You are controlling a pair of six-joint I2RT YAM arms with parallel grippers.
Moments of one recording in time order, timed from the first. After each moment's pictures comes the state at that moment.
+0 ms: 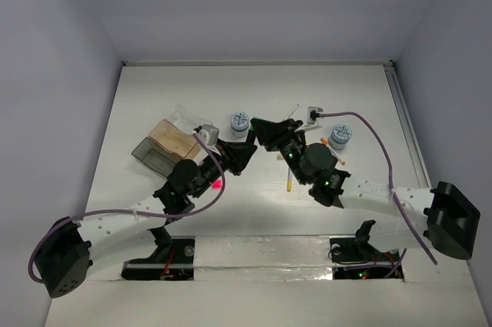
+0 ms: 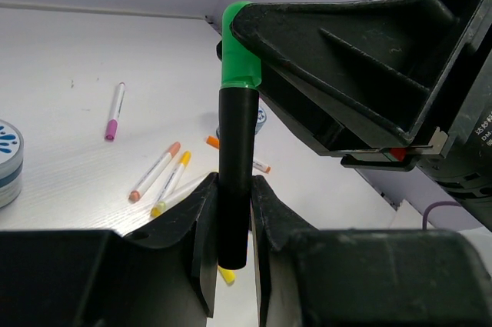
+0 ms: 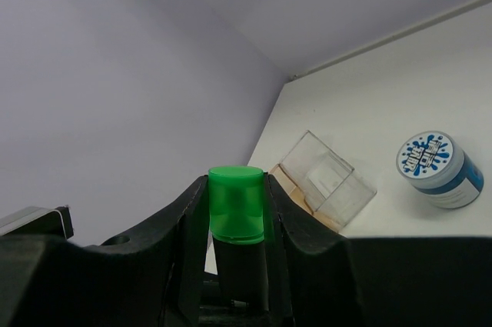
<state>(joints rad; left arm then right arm) -0.88 0.93 0.37 0.70 -0.12 -0.49 1.02 1.24 0.69 0.76 0.51 0.75</state>
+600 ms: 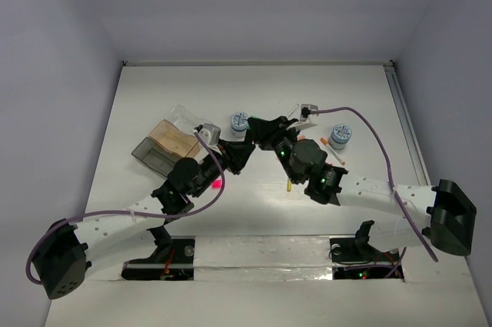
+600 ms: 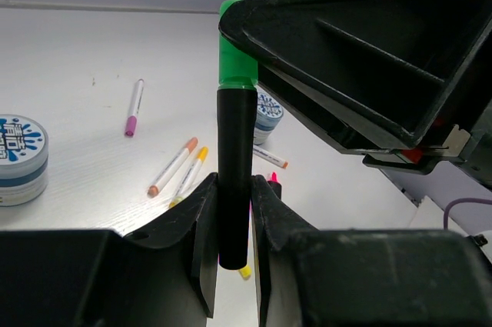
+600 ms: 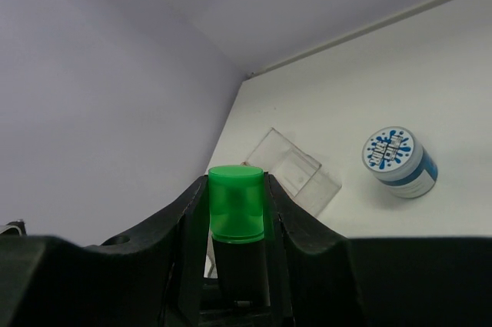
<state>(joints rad) -0.89 0.90 0.40 0.62 -0.14 -0.45 1.08 1.25 0.81 0.56 0.64 0.72</state>
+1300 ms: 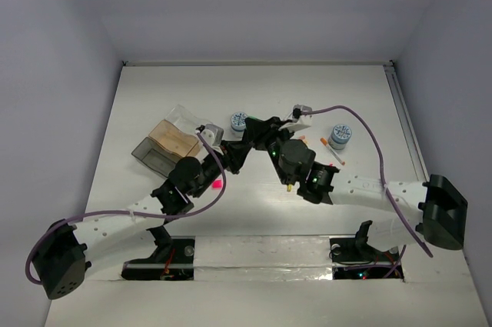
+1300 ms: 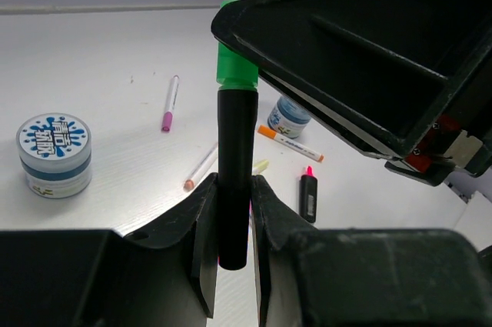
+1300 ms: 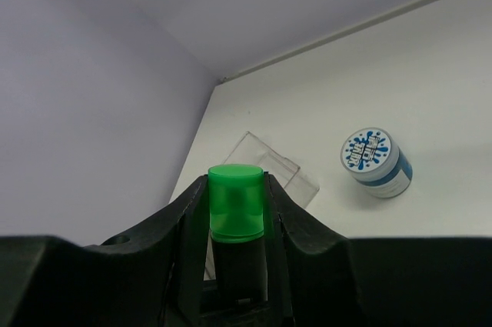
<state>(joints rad) -0.89 0.90 0.41 0.58 -0.20 -0.36 1.13 1.33 0.89 0.49 0.77 0.68</state>
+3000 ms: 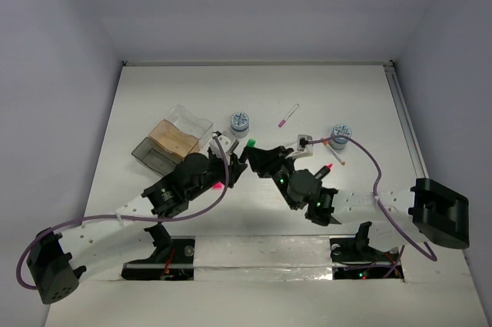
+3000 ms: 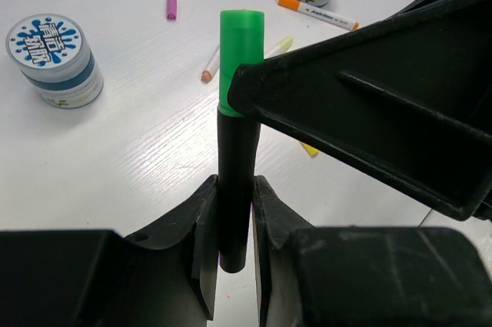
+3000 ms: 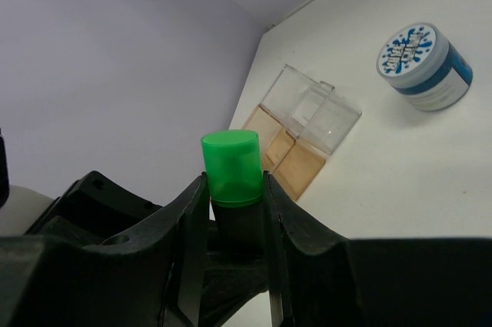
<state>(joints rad) -0.91 0.82 0.53 0.05 -0.11 -0.23 1.23 1.32 0.56 0.80 0.72 0.87</state>
